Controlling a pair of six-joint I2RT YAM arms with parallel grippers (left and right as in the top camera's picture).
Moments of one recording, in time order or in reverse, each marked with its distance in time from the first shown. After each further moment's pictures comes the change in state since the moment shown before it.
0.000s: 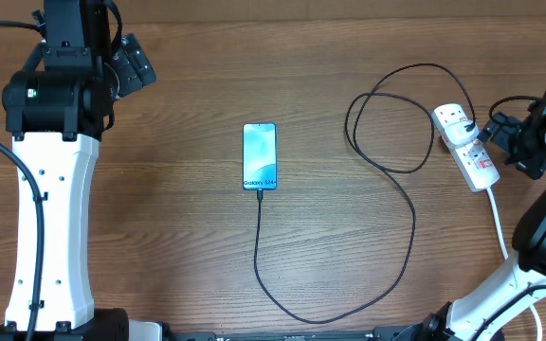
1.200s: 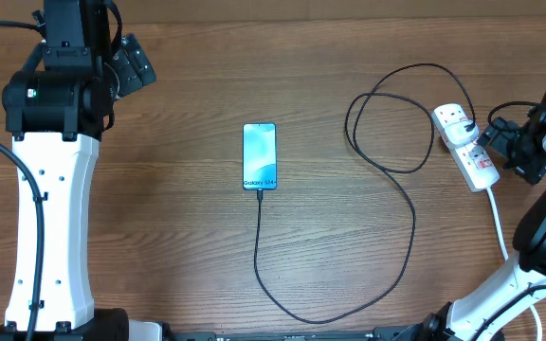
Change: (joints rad) left arm 0.000 0.000 0.000 0.000 0.000 0.000; right arm -0.006 0.002 -0.049 0.053 0.011 0.016
